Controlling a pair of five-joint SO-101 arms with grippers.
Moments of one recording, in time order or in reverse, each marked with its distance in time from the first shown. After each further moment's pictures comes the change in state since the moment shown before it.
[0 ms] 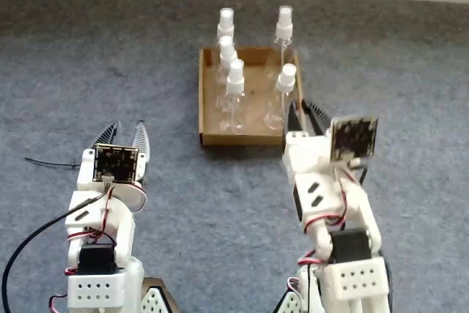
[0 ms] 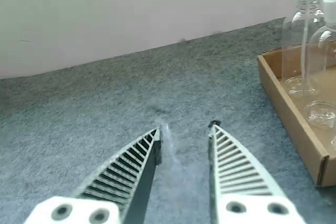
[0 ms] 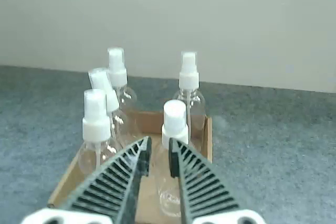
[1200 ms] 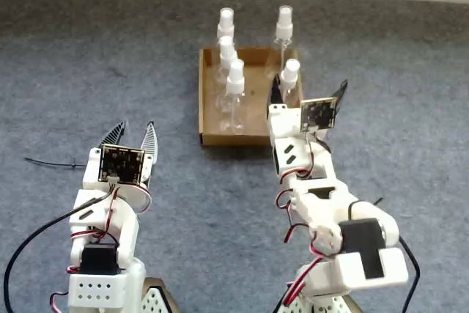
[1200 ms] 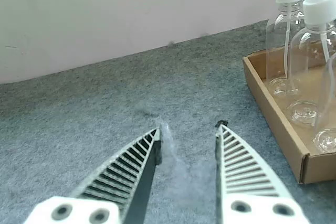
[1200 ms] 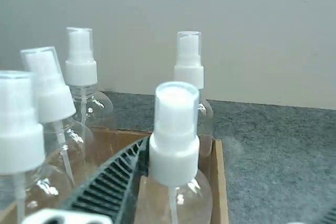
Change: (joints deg) left arm 2.5 0.0 -0.4 0.0 0.0; right arm 0.0 76.9 -8.8 -76.5 -1.7
